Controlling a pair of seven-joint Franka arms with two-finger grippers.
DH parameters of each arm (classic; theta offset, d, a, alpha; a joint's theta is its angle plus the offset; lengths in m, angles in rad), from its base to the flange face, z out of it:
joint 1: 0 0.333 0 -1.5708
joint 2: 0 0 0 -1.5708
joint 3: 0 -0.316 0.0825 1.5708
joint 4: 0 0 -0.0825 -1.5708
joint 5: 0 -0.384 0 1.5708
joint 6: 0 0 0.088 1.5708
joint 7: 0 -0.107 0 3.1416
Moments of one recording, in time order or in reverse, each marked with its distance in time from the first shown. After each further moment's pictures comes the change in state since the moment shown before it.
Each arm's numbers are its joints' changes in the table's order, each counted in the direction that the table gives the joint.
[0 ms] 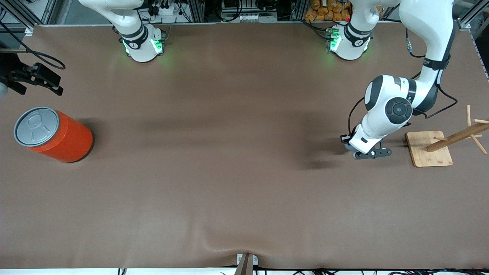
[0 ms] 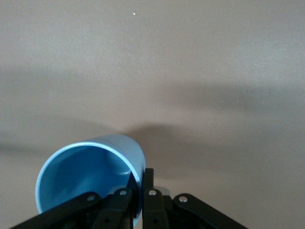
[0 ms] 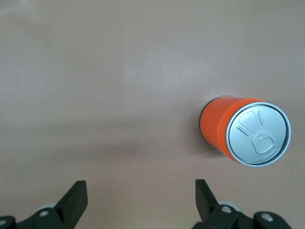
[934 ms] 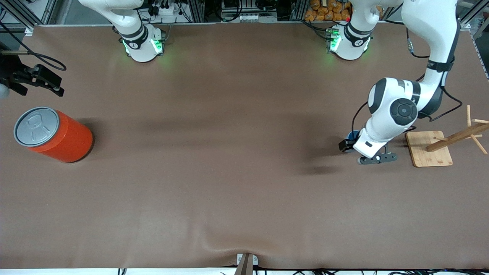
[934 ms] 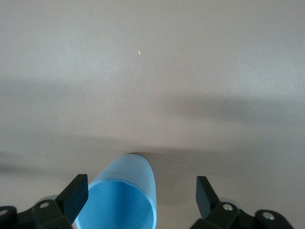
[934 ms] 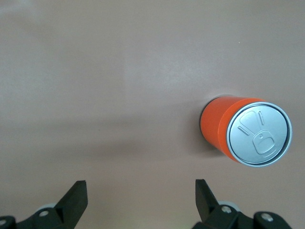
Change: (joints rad) left arm 0.022 0.012 -0.001 -0.072 -0.005 -0.009 0.003; right arm 0.000 0.006 0.000 -0.001 0.000 0.000 0.000
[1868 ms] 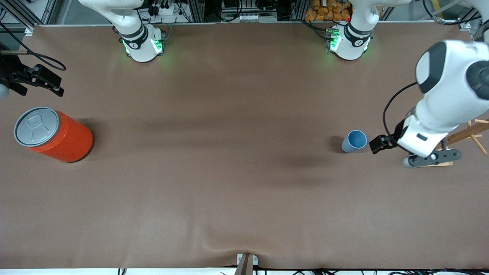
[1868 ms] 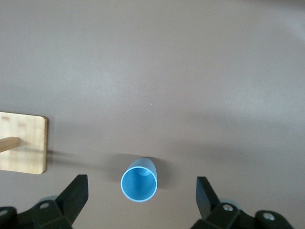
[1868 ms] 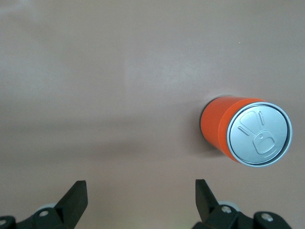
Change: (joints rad) left arm 0.008 -0.084 0.000 -0.485 0.000 0.495 -0.007; right arm 0.000 0.001 0.000 -0.003 -0.001 0.001 0.000
